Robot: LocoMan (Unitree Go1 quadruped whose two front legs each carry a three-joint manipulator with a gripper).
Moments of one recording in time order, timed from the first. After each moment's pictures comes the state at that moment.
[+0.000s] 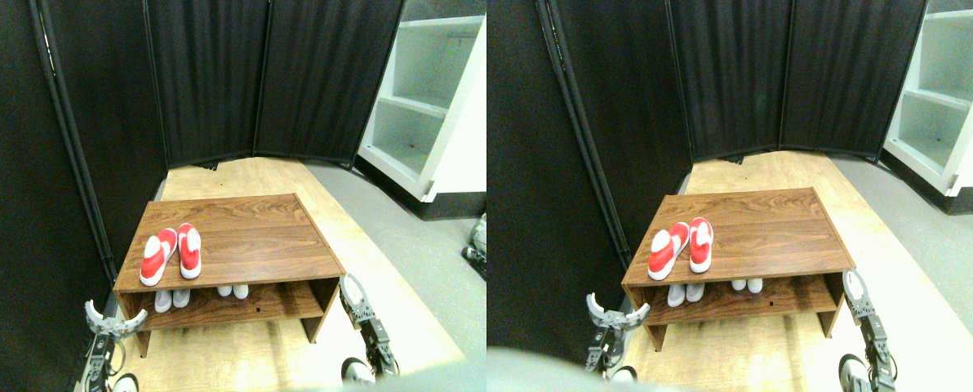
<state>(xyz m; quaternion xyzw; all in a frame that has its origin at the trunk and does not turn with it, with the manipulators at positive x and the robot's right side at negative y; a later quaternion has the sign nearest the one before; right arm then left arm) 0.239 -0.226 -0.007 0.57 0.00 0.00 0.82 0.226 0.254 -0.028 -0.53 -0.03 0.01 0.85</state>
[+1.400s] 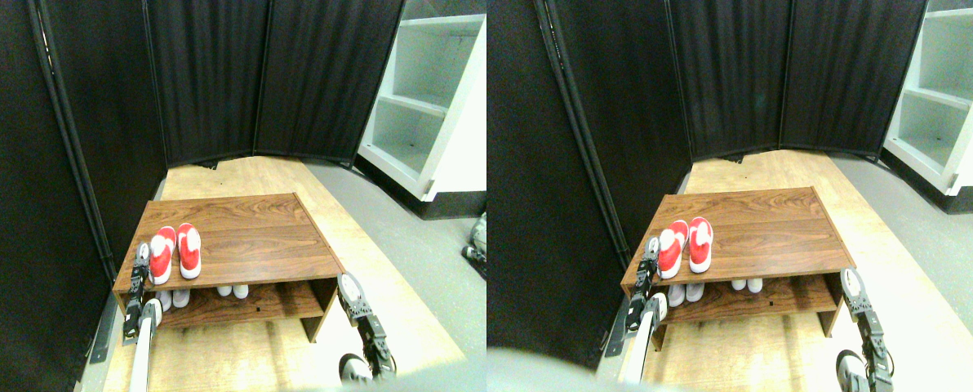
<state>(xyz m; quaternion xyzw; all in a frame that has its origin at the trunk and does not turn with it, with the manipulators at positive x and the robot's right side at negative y) 0.242 -0.222 -0.005 0.56 0.00 -0.01 0.83 0.345 0.237 -0.063 -0.52 -0.02 0.09 0.85</state>
